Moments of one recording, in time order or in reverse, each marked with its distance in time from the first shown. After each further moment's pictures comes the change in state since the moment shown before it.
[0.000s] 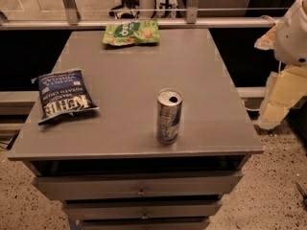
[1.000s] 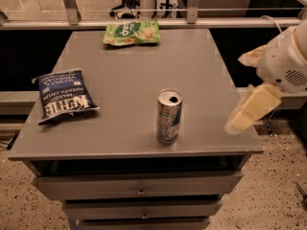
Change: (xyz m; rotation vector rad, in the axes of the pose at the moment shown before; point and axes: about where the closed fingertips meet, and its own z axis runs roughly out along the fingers) arm -0.027 0.006 0.041 -0.011 -0.280 0.141
